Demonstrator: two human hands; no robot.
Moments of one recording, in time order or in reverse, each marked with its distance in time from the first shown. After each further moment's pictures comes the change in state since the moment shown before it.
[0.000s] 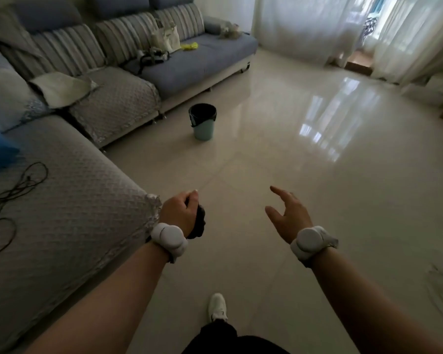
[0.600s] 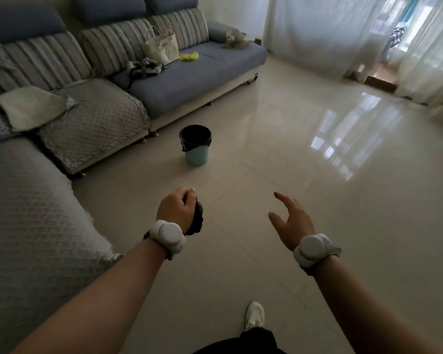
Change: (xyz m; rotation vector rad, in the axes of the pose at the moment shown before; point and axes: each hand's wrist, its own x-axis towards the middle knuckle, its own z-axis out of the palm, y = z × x) left_hand 0.351 0.090 0.155 0.043 0.081 -0.056; right_hand 0.384 0.078 -0.072 -0.008 -0.039 -0.006
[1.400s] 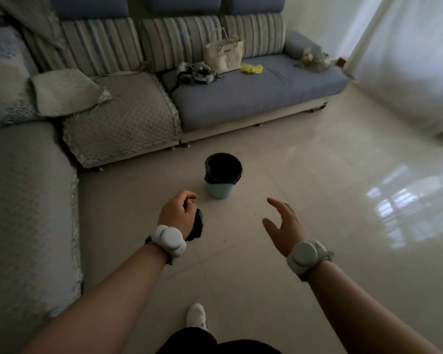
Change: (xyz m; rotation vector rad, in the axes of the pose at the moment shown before) left_hand 0.382 0.012 0.101 -0.087 0.181 -0.324; right_hand 0.483 -0.053 0.022 -0.056 -0.301 -0.282
